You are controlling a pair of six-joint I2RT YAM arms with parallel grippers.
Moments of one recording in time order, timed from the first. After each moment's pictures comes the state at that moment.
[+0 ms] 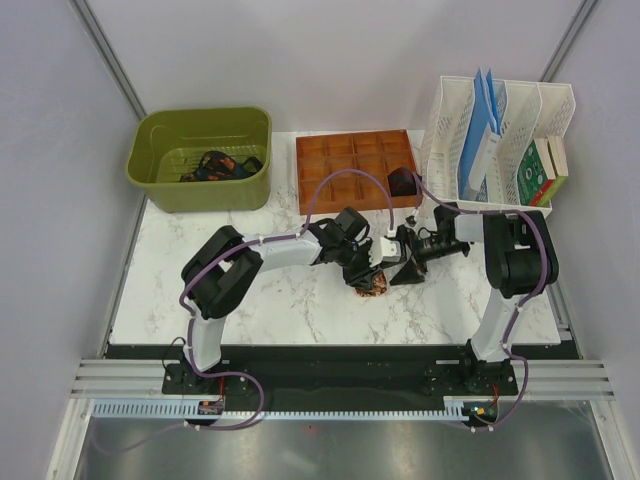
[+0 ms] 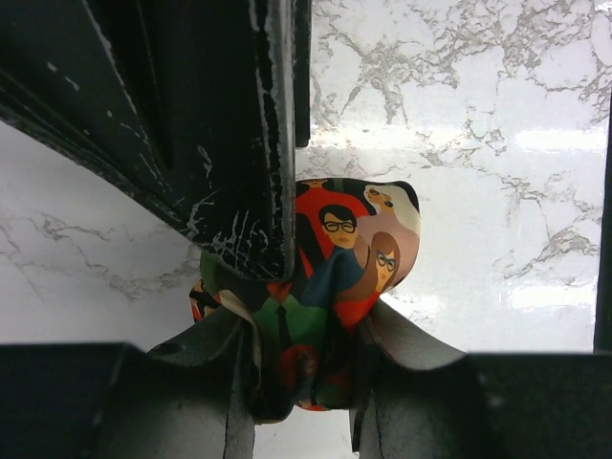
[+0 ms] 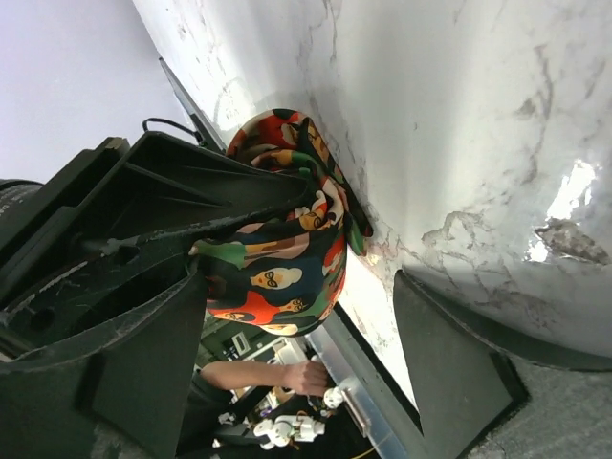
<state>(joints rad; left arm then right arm) -0.85 1.99 1.28 -0.26 0.55 0.49 0.07 1.92 0.97 -0.57 -1.04 0.24</state>
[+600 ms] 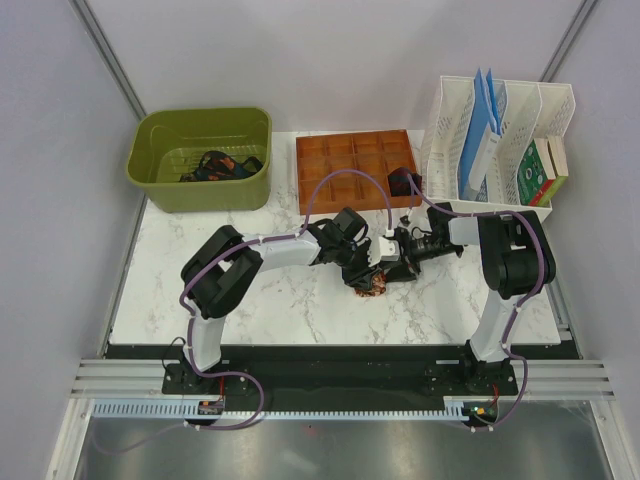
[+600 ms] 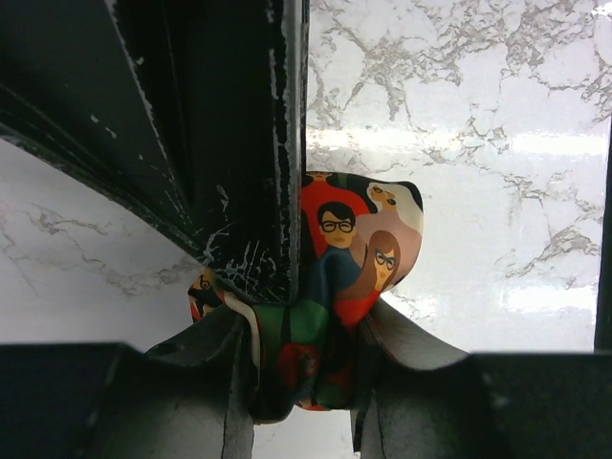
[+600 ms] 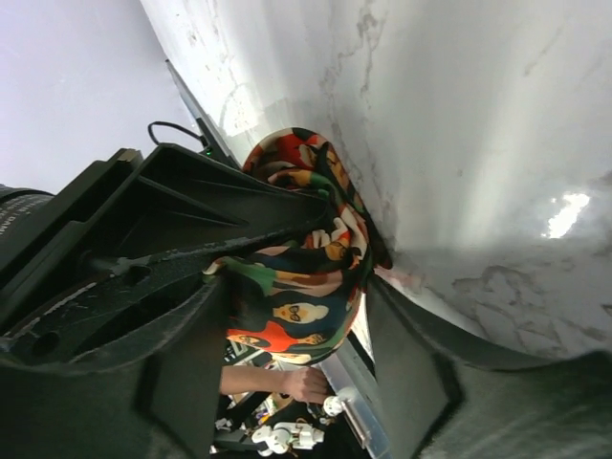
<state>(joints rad) -0.85 1.99 1.26 -0.24 0.56 0.48 0.12 1.92 0.93 -0.42 -1.06 0.33</state>
